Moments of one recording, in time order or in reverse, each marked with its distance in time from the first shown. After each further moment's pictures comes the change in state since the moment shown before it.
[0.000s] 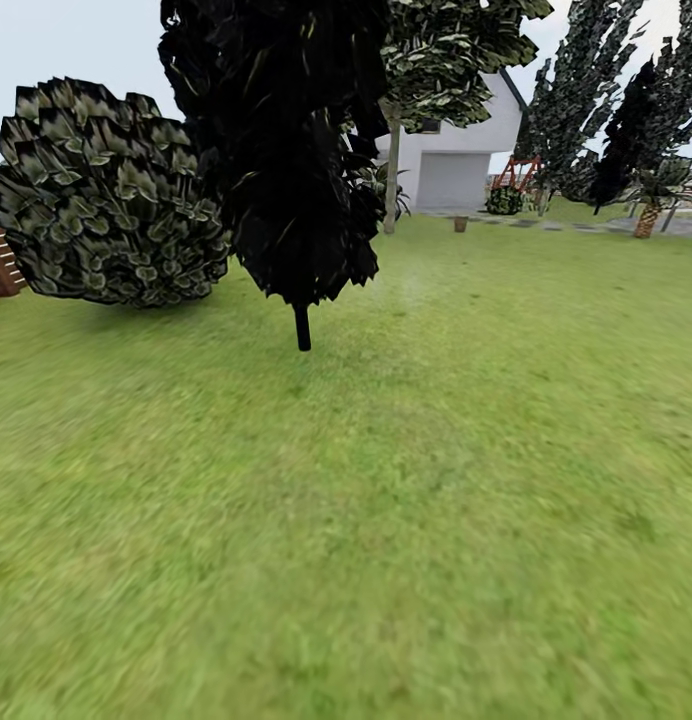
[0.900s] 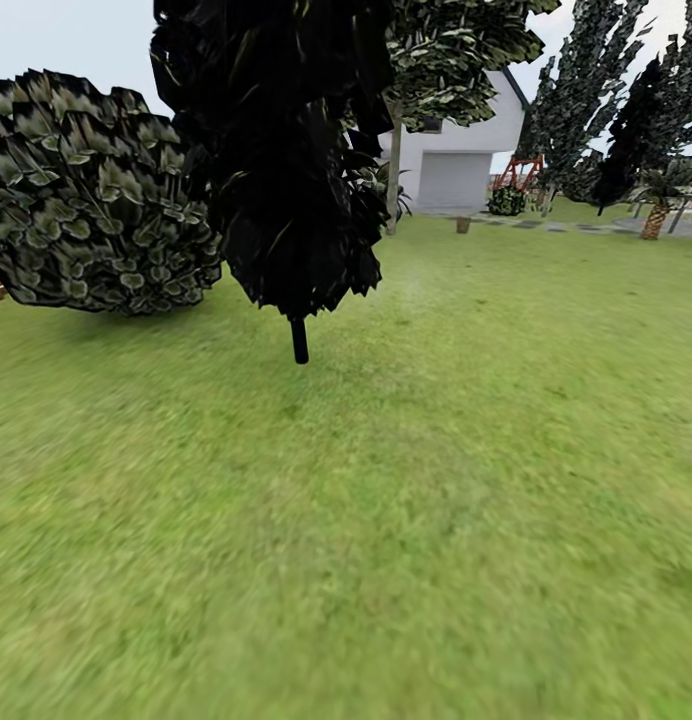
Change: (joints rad) left arm 0.000 0.000 0.001 0.000 0.000 0.000 0.000; right arm -0.001 0.000 0.000 0.000 0.000 0.000 0.000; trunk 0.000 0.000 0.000
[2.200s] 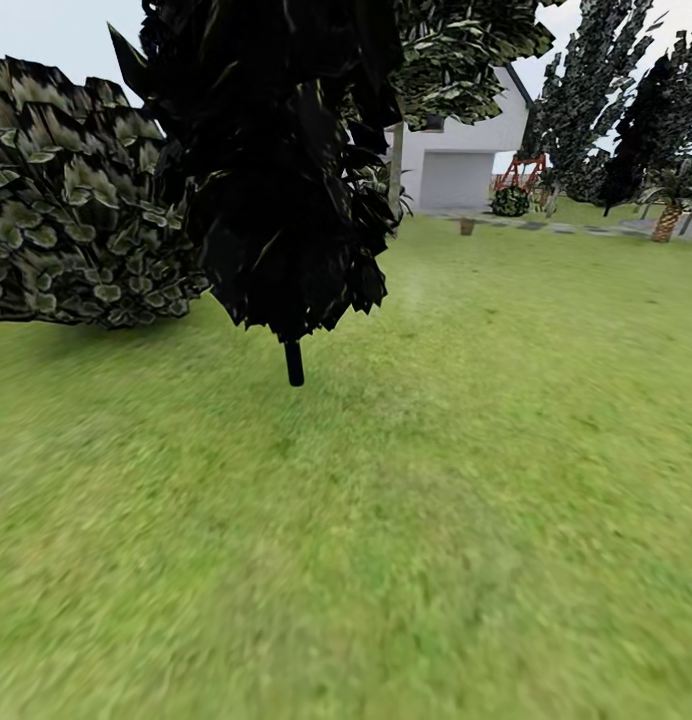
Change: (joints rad) left arm 0.000 0.000 0.000 0.001 0.000 0.000 0.000; right arm 0.000 -0.002 -0.004 -0.013 -0.003 0.000 0.003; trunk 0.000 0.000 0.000
